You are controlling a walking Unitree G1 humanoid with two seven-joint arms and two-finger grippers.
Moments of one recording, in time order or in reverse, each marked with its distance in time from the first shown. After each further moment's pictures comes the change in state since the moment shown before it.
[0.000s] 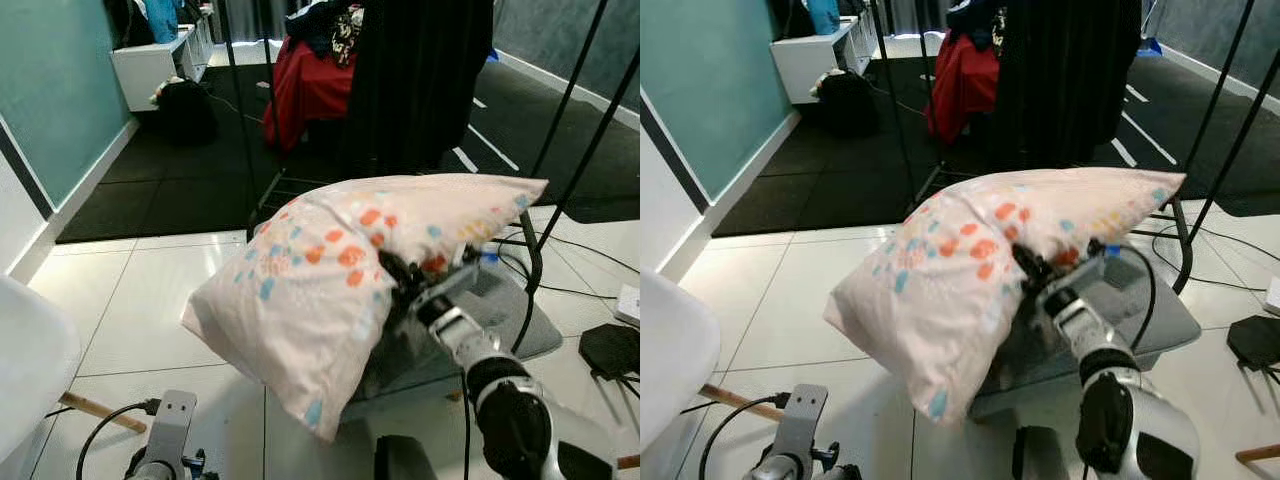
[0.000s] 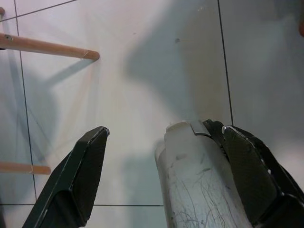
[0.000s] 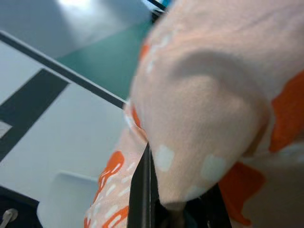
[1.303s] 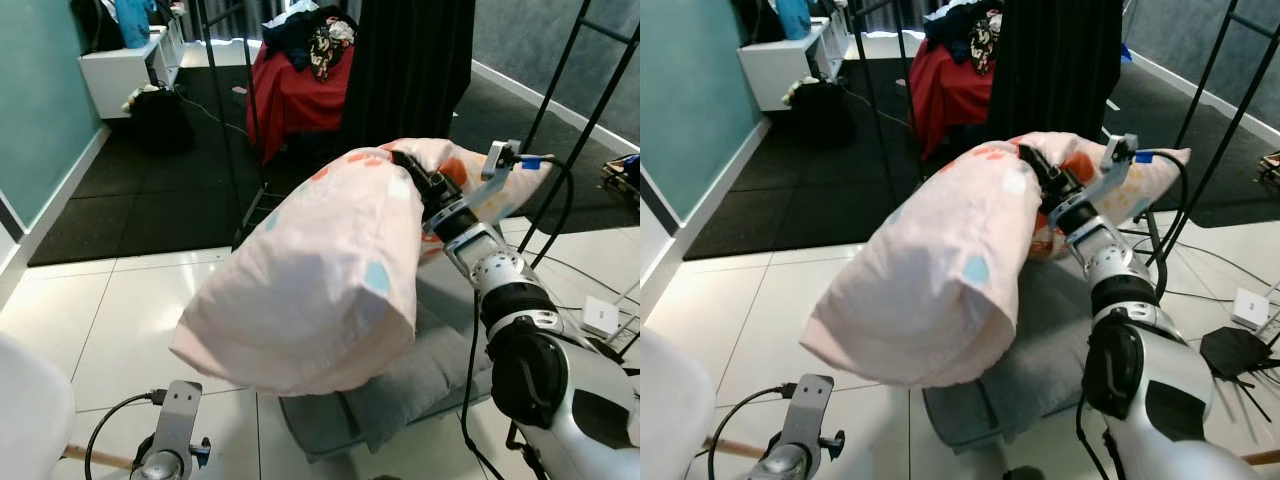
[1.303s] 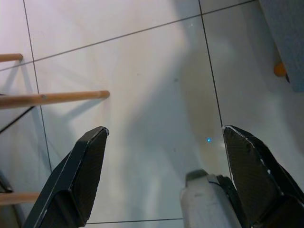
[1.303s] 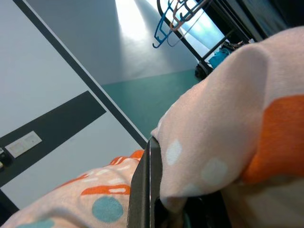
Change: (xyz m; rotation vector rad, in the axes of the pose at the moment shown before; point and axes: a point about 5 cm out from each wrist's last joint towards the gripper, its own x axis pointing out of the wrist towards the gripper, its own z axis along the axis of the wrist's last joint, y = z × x) left arm 0.002 -0.008 0.011 -0.012 -0.019 0.027; right arm 0.039 0.070 0.068 -0.178 -0.107 0.293
